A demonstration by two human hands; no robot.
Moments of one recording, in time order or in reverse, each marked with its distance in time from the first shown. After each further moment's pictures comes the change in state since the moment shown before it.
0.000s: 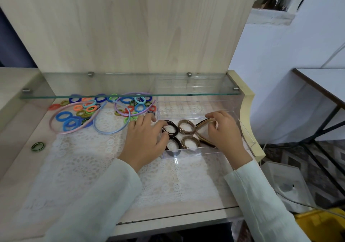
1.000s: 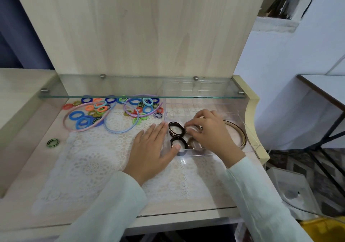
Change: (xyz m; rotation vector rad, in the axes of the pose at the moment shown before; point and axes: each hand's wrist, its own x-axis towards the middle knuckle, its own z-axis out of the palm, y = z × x) left_hand -0.036 0.000 0.001 -0.144 -0.207 -0.068; right_hand -0.001 -0.048 0.004 -0.123 -0.187 -0.289
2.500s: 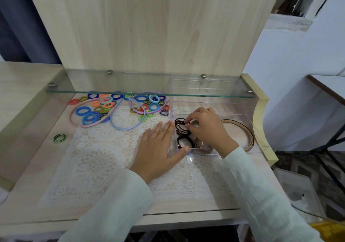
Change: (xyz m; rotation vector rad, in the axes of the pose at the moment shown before) left_hand -0.002 0.003 -0.001 -0.009 -0.030 0.020; right_hand 0.025 -0.017 0.014 -0.021 -0.196 0.093
